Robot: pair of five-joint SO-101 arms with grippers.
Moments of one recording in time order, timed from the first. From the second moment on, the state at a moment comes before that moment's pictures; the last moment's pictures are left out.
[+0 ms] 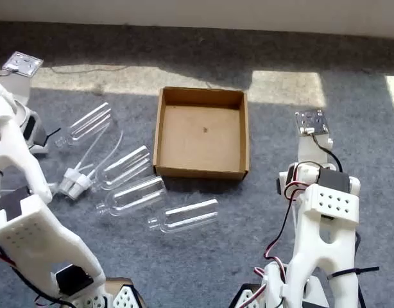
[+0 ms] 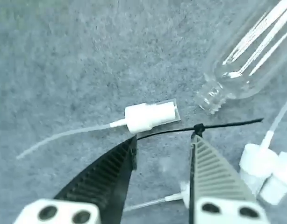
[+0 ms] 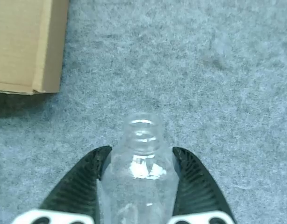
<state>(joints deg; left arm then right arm) -36.2 23.3 -20.0 79.3 -44.7 9.8 -36.5 47.6 61.9 23.0</state>
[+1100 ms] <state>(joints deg) -37.8 26.3 -12.4 63.6 -78.1 6.4 -36.5 49.0 61.9 23.0</state>
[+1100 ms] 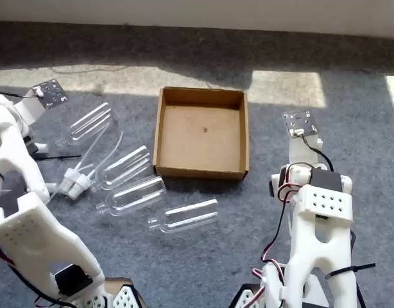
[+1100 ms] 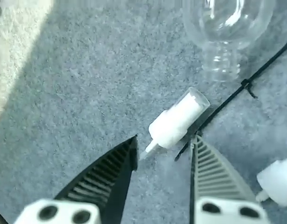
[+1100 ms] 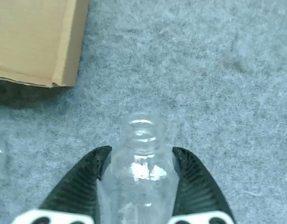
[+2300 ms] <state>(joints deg) -37.0 26.8 -12.4 62.3 -73.5 4.8 -36.5 49.0 61.9 23.0</state>
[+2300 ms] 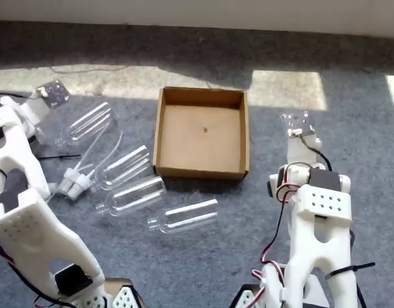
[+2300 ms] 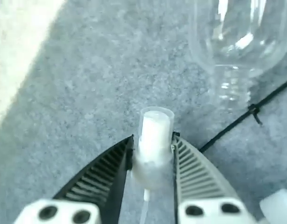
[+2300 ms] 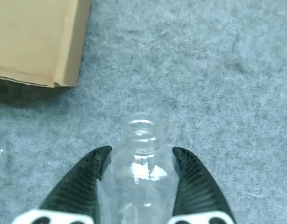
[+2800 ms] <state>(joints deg) -32.6 -13.8 -12.4 84.3 -41.5 -7.8 -47.8 47.0 61.9 14.1</state>
